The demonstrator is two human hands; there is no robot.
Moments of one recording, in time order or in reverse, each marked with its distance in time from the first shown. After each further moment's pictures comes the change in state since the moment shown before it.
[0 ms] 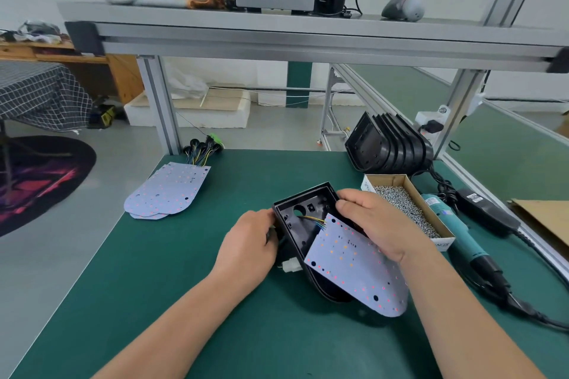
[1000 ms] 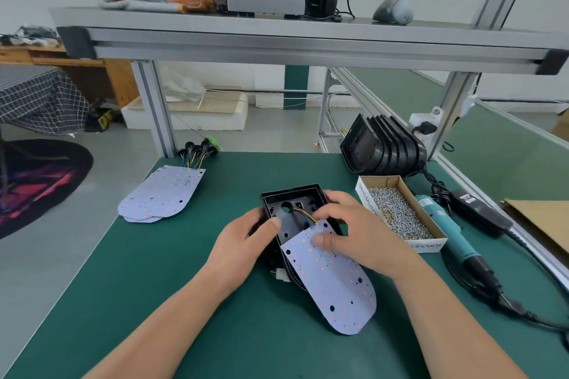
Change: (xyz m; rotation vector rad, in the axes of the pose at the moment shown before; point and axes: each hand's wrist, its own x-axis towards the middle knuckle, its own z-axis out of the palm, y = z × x) left_hand -0.002 0.000 -0.008 -0.503 -0.126 -0.122; right_hand -0.007 0.014 0.007 -0.304 -0.090 -0.174
